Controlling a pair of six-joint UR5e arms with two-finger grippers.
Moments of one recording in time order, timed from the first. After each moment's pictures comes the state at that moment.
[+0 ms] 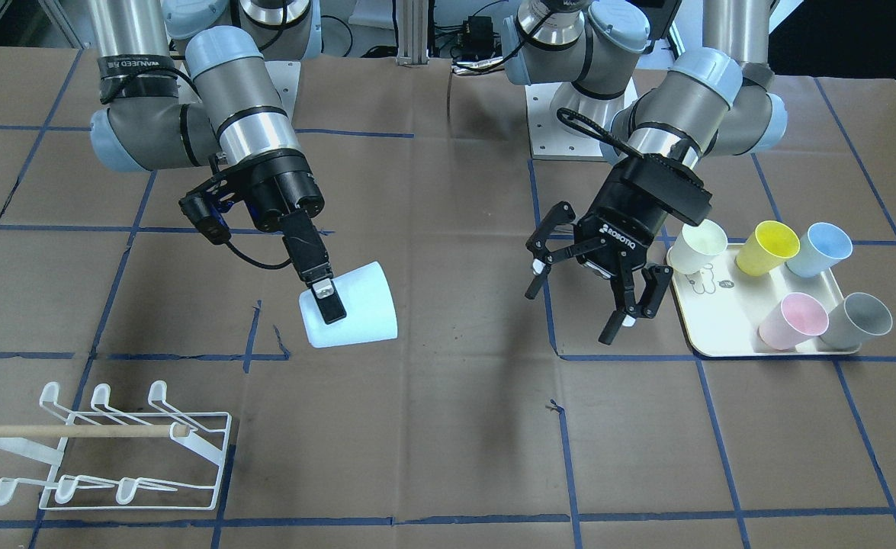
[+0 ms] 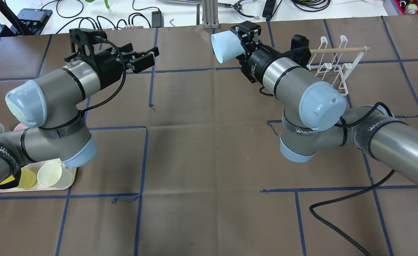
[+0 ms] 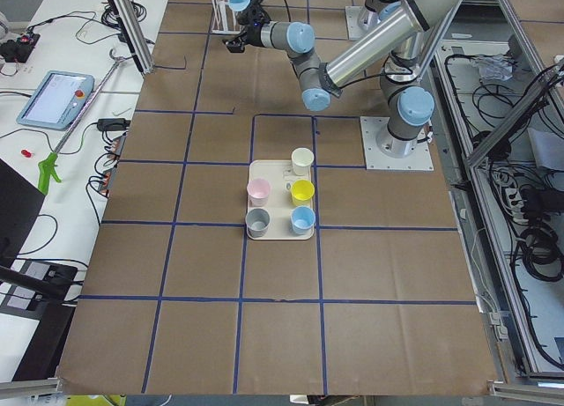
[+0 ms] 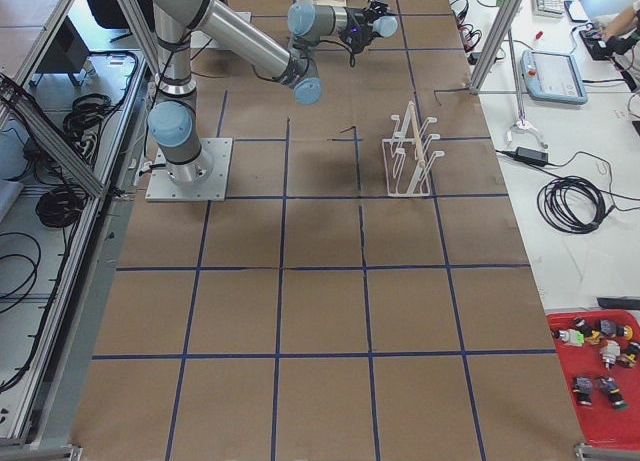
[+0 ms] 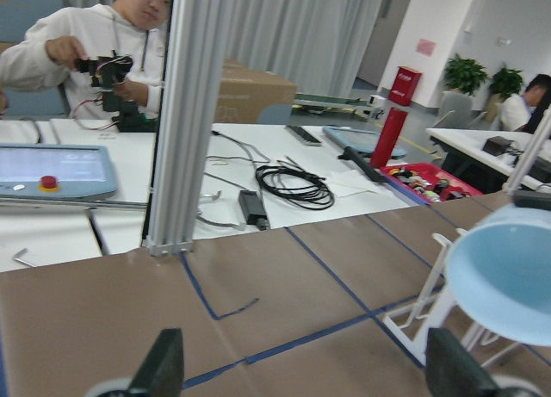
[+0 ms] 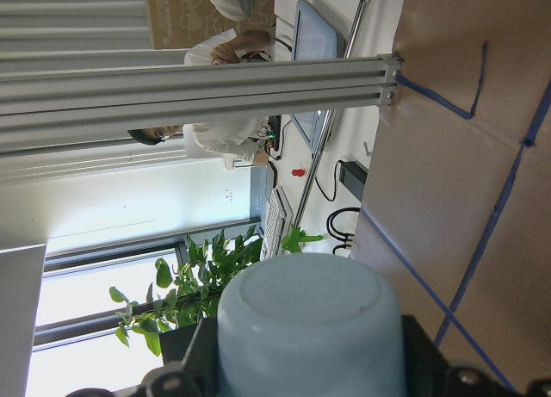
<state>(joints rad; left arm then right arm) -1.42 -1.75 -2.11 0.16 0.98 0.06 1.69 -1.30 2.06 -3.58 -1.29 1.44</state>
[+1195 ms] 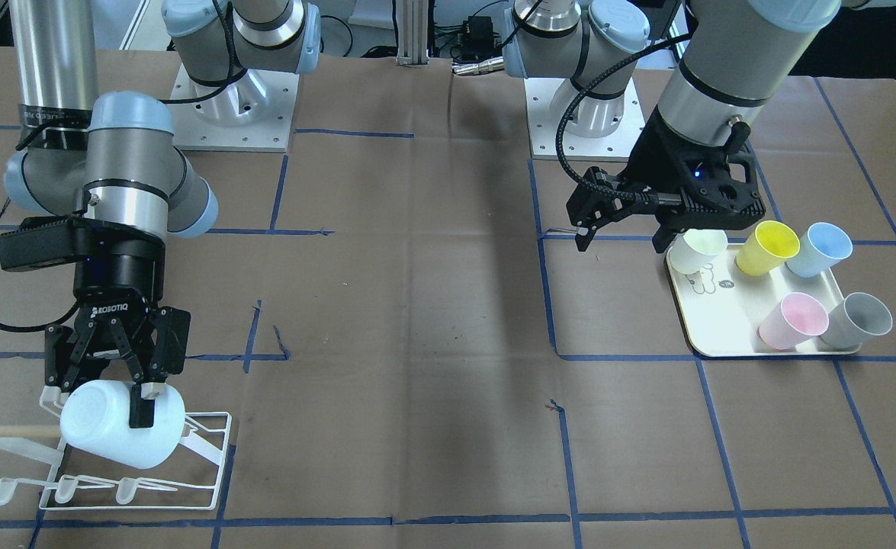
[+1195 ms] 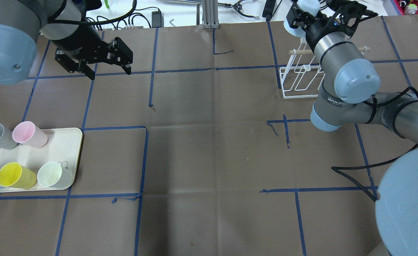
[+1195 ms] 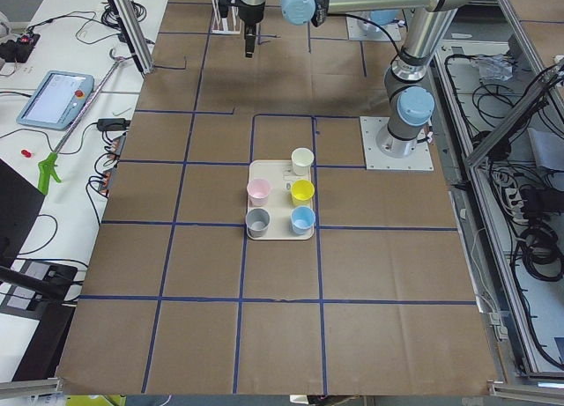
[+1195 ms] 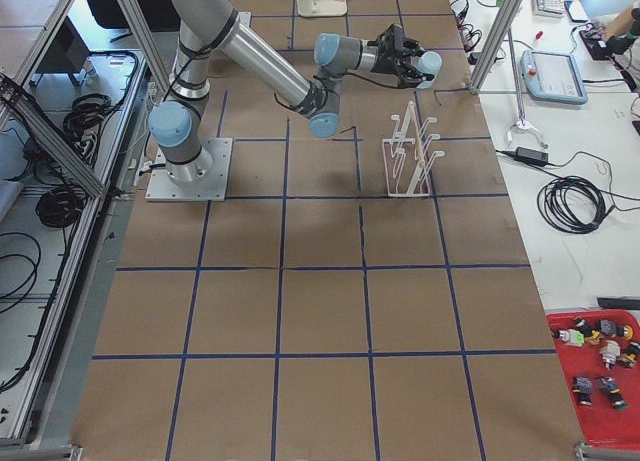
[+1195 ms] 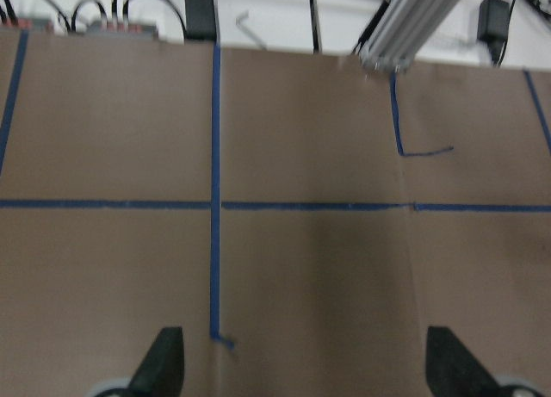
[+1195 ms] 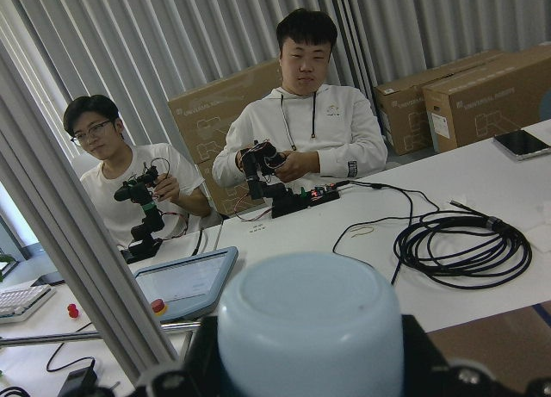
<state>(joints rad) -1.53 -1.61 -1.59 -1.44 1.50 -0.02 1.47 -1.14 1.94 -3.73 -1.39 0.23</state>
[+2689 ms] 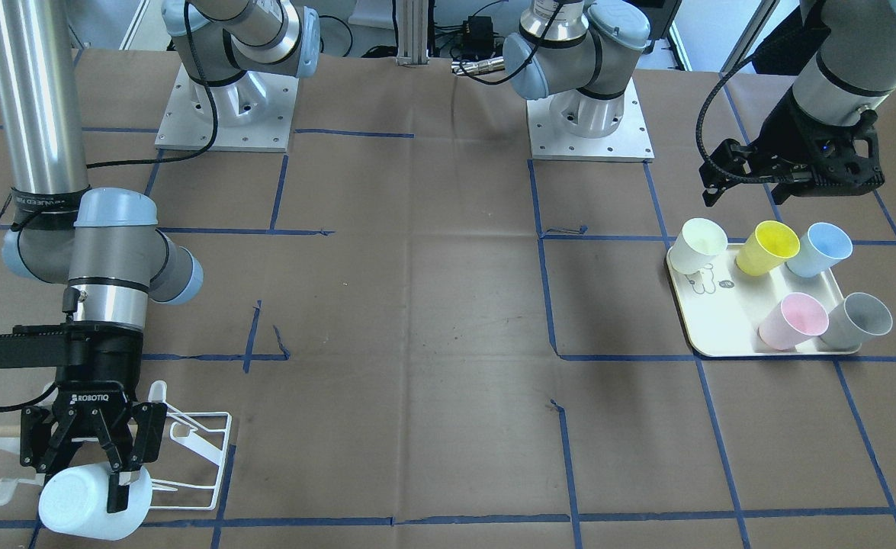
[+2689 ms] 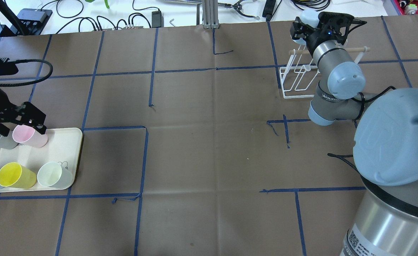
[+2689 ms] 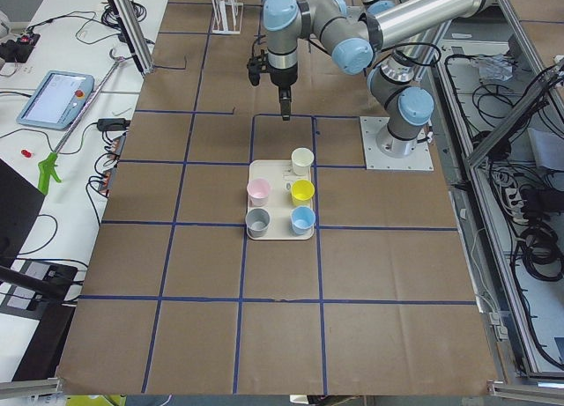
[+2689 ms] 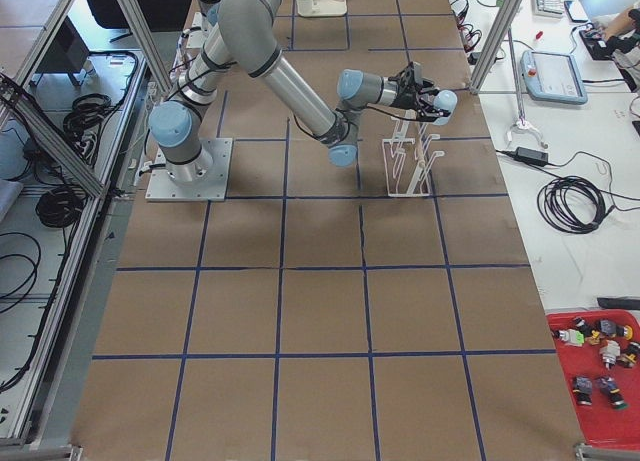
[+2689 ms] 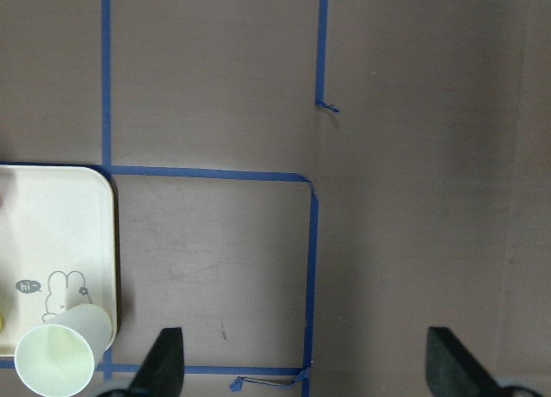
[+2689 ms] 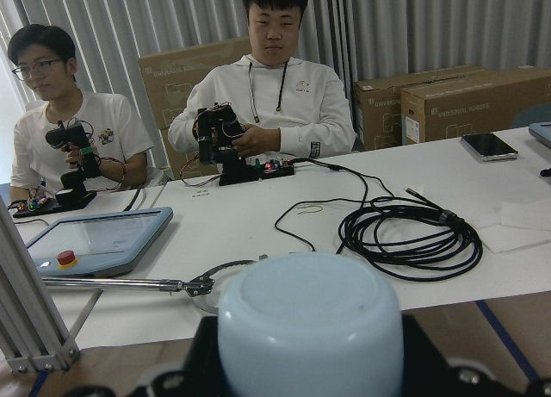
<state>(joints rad) -1.08 -1.45 -1.88 -1.46 1.65 0.44 1.43 -0.92 1.85 -3.79 -1.40 0.12</state>
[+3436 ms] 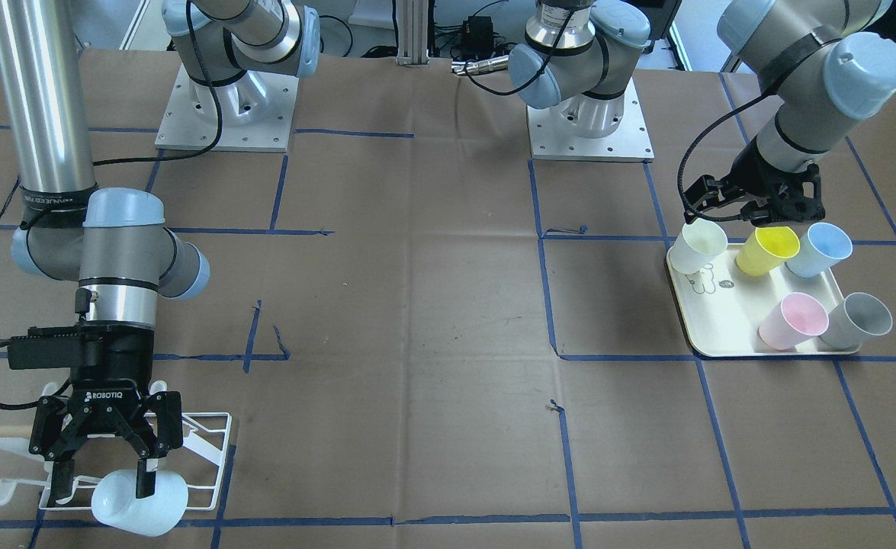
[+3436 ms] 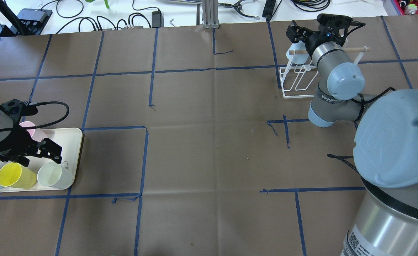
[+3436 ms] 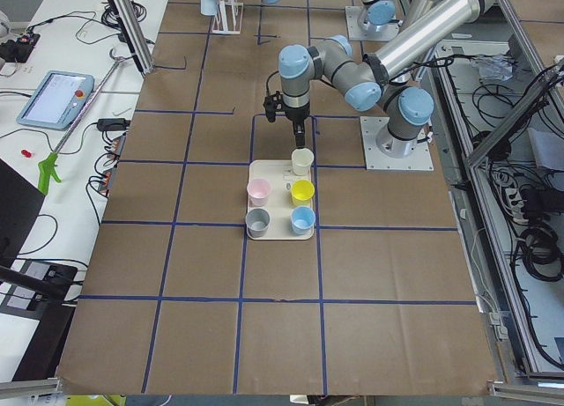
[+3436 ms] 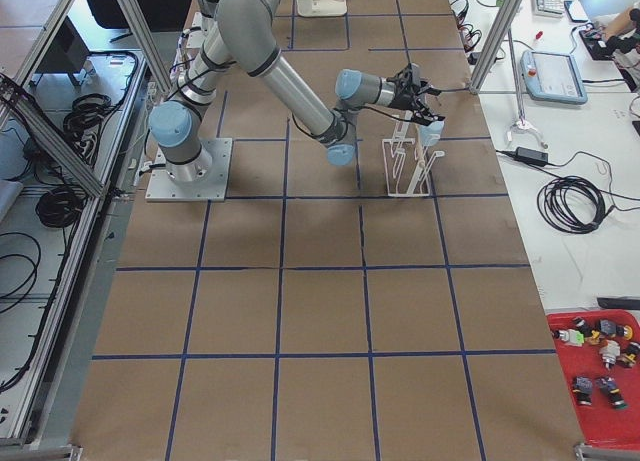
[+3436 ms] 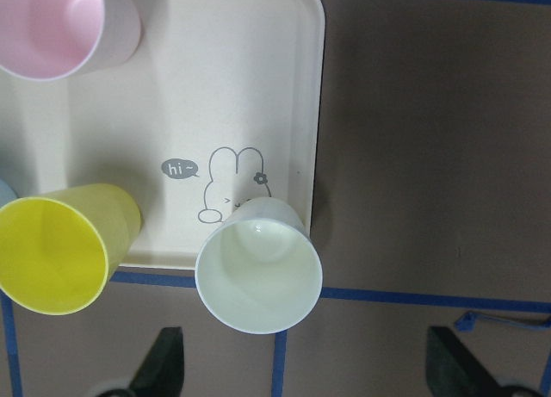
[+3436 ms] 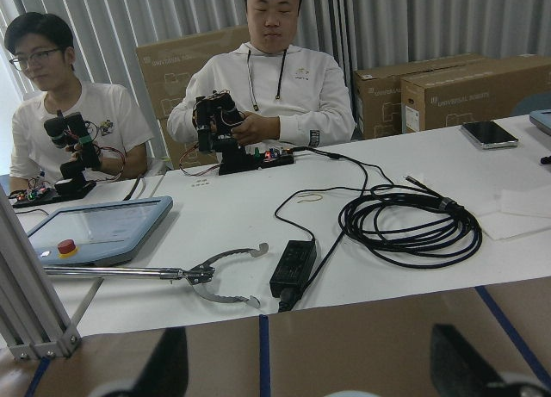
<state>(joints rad) -1.03 -1.46 -2.16 -1.18 1.64 0.47 1.43 -0.93 1.85 -3.77 -1.39 0.12</state>
